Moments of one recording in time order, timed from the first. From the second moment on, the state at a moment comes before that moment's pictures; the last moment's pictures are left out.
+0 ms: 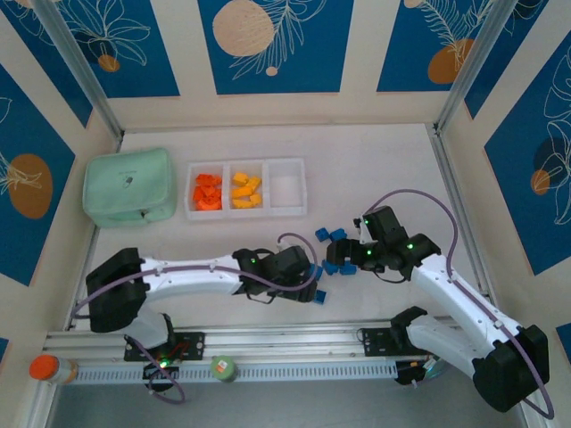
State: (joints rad) left arm -1.22 1.56 0.98 -0.51 -0.06 -0.90; right arm 0.45 0.93 0.69 -0.81 -0.26 0.56
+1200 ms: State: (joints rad) left arm -1.22 1.74 1.03 -0.49 -0.09 -0.92; right arm 0.41 0.95 0.67 -0.78 -0.33 0.56
